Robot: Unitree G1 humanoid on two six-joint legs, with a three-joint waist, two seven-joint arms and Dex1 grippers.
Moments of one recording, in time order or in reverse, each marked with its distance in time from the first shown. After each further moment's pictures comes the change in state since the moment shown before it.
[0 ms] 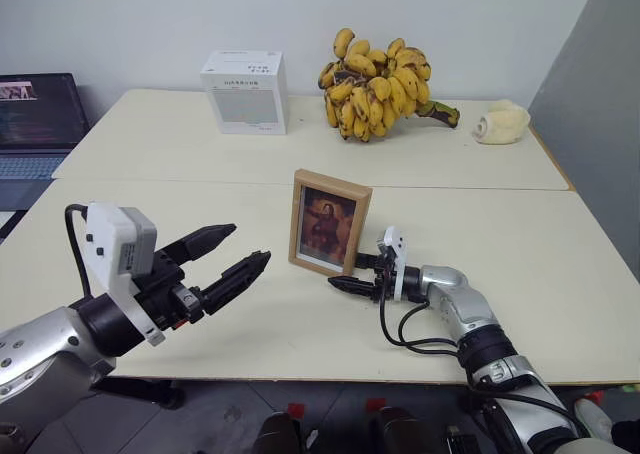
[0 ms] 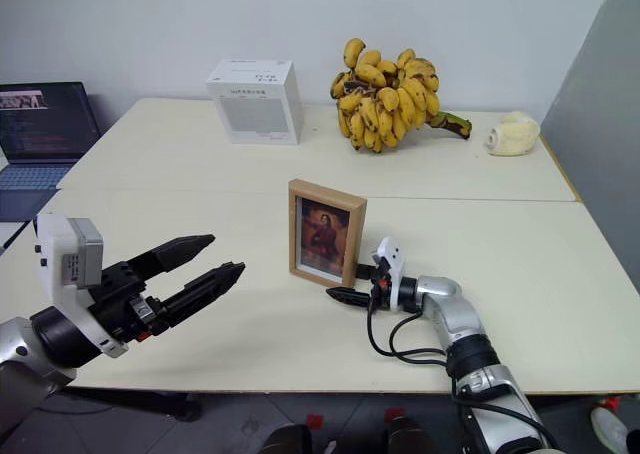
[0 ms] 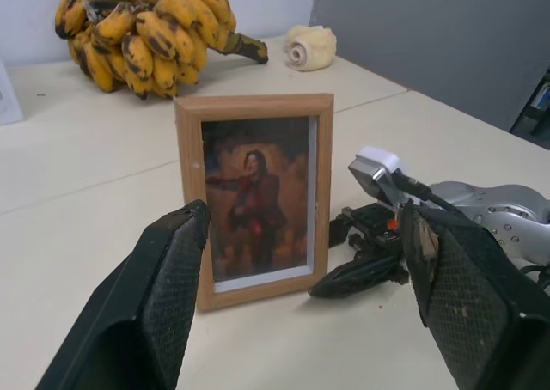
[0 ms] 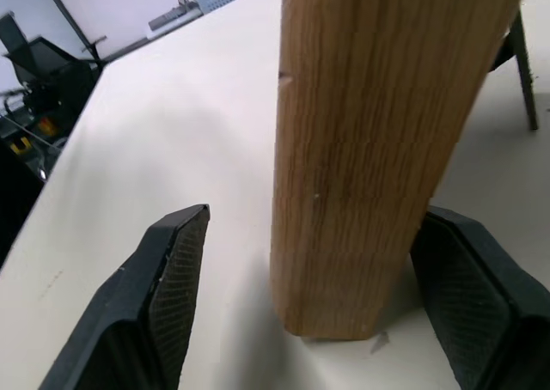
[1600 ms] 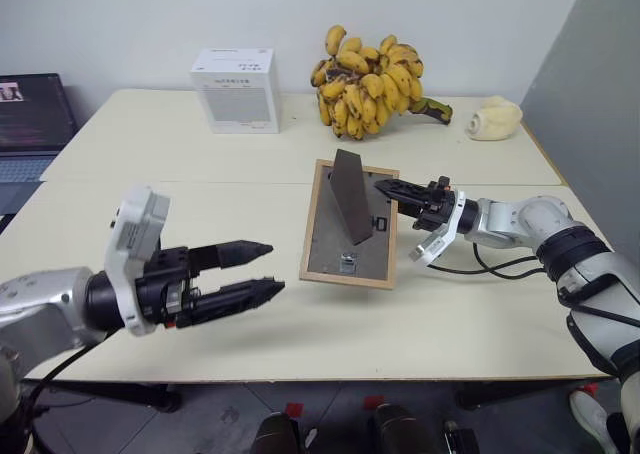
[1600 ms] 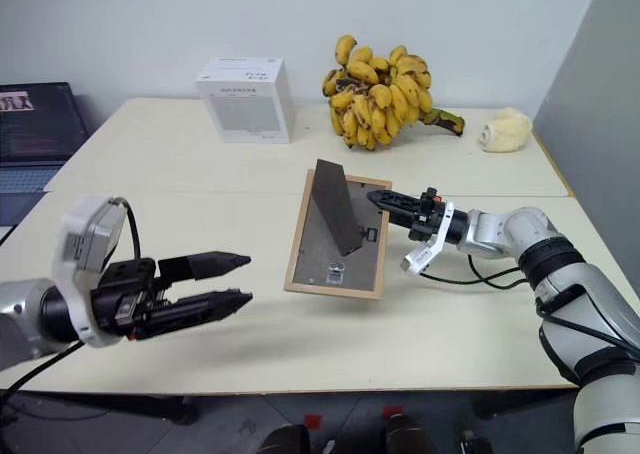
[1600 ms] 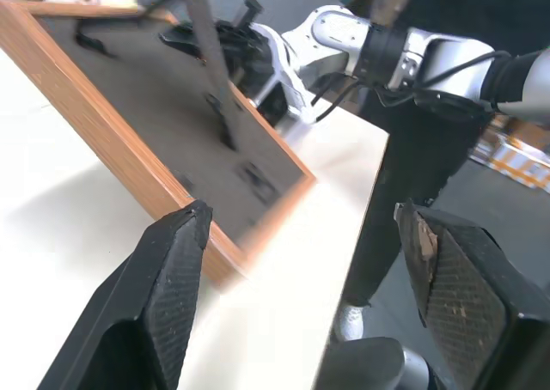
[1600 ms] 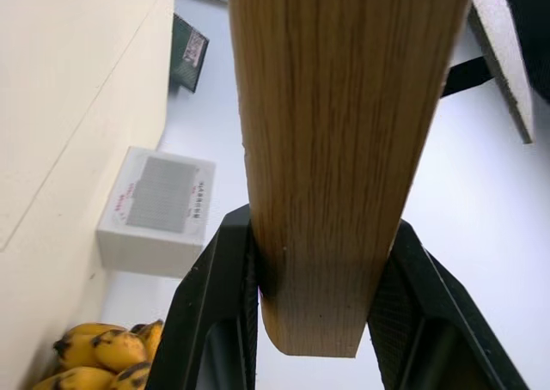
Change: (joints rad) left arm -0.187 -0.041 0.102 0.127 -0.035 0.424 -0.468; right arm -0.570 -0.441 0.543 0.467 -1.496 -1.190 -1.914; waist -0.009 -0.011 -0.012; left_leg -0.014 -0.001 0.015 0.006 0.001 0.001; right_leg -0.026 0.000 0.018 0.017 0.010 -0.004
